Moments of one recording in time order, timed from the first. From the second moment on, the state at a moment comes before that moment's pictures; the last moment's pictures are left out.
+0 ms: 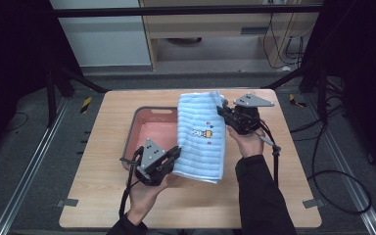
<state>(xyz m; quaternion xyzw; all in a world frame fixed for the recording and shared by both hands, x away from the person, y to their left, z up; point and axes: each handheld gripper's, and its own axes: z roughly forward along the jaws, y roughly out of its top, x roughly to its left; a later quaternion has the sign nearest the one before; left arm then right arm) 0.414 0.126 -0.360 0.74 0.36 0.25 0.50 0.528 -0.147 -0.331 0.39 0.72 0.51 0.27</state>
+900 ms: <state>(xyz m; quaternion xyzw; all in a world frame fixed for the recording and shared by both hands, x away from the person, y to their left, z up) 0.423 0.186 -0.350 0.72 0.39 0.28 0.50 0.558 -0.079 -0.320 0.36 0.74 0.51 0.25</state>
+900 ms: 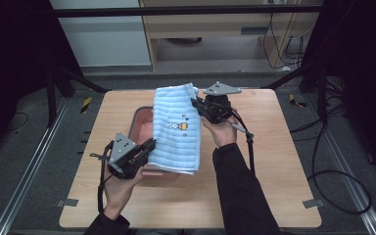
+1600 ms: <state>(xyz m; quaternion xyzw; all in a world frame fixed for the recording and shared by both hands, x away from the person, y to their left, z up) 0.434 0.224 -0.355 0.69 0.43 0.29 0.51 0.579 -0.039 -0.330 0.35 0.74 0.52 0.23</state>
